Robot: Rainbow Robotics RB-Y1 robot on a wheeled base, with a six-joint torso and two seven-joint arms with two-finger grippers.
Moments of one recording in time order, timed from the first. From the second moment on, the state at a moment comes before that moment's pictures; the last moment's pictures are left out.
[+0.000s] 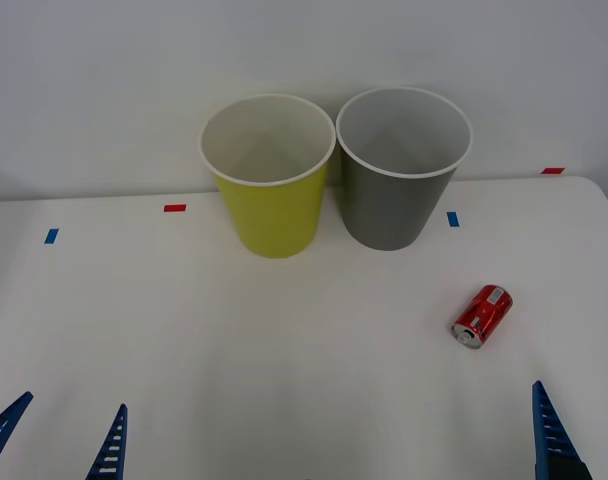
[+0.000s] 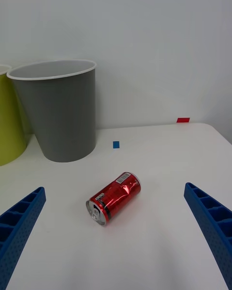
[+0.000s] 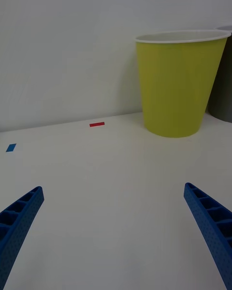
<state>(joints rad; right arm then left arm) 1.18 -0.33 0.13 -2.36 -0.12 -0.40 1.43 1.08 0.42 -0.17 -2.21 0.11 -0.47 -1.50</state>
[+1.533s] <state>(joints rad) 1.18 -0.33 0.13 -2.36 -0.12 -0.40 1.43 1.08 0.42 -0.17 -2.21 0.11 -0.47 -1.50</state>
